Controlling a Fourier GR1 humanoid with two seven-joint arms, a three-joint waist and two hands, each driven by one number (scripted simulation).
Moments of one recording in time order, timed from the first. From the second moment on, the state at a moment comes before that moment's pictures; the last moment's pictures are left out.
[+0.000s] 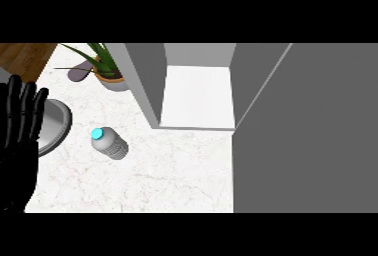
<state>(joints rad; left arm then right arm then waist) -0.01 0.10 0.03 -2.10 -0.03 0.01 0.00 0.00 -0.11 -0.02 -2.10 -0.01 0.00 0.02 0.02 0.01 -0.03</state>
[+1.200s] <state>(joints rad) 0.16 0.15 0.21 -2.26 0.43 -0.14 0.30 0.21 -0.07 0.30 -2.47 0.01 0.07 0.28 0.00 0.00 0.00</state>
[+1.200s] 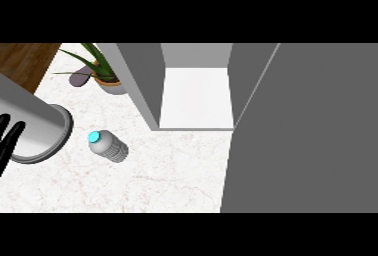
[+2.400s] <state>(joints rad) 0.08 0.14 0.23 -1.85 0.23 -0.22 0.14 0.16 -0.07 0.46 -2.49 0.06 -0.03 0.38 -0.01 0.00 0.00</state>
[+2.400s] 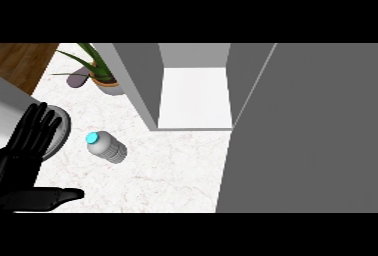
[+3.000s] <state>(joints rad) 0.03 0.14 0.25 -1.45 0.13 -0.27 -0.10 0.17 -0.09 0.54 -2.49 0.07 -0.10 0.36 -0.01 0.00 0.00</state>
